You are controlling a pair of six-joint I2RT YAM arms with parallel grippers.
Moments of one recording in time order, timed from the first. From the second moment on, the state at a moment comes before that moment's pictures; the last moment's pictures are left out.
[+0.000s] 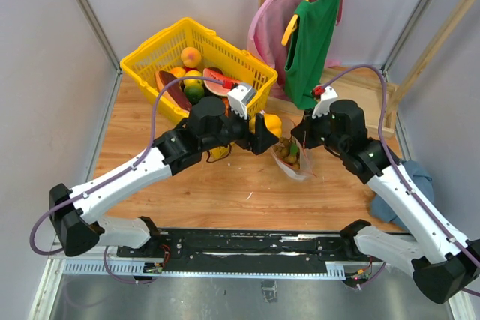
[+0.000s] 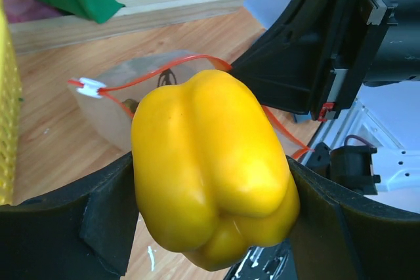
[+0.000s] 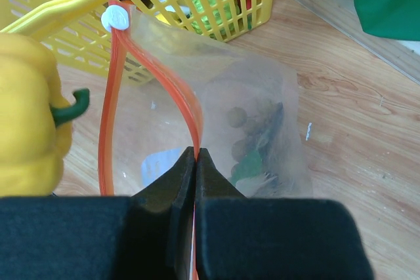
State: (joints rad) left arm -0.88 1.26 1.18 -0.19 0.10 -0.38; right arm 0.52 0.99 1.02 -0.49 -0.10 0.25
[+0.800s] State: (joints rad) left arm -0.95 1.45 1.21 -0.24 -0.04 -0.60; right arm 0.56 0.96 1.02 -0.48 -0.08 0.26
